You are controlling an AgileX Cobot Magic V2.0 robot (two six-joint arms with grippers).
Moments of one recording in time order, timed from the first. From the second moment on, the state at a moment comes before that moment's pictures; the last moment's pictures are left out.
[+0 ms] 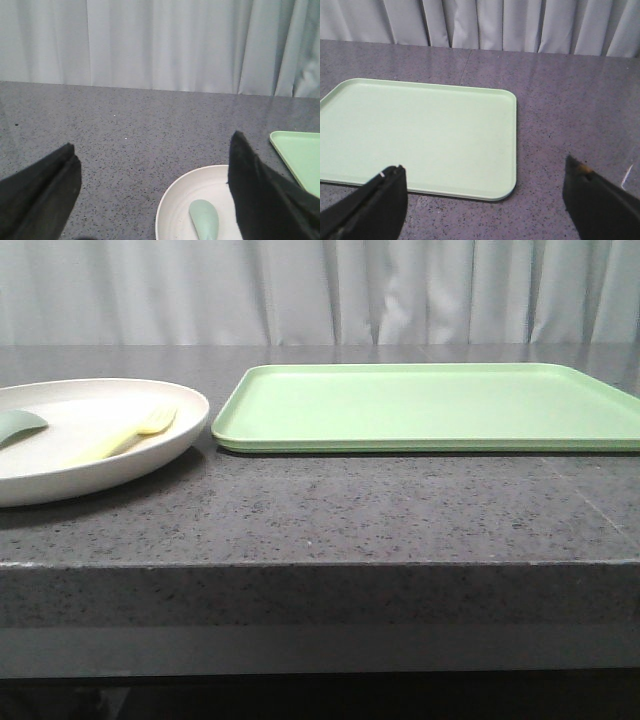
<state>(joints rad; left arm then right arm) -0.01 0.55 -0.44 -0.04 0.04 0.00 0.06 0.50 -0.57 0.07 0.37 -0.03</state>
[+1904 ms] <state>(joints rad) -0.01 1.56 -1.13 -0.01 0.84 0.00 0.06 0.50 -0.57 0.07 0.38 -0.03</state>
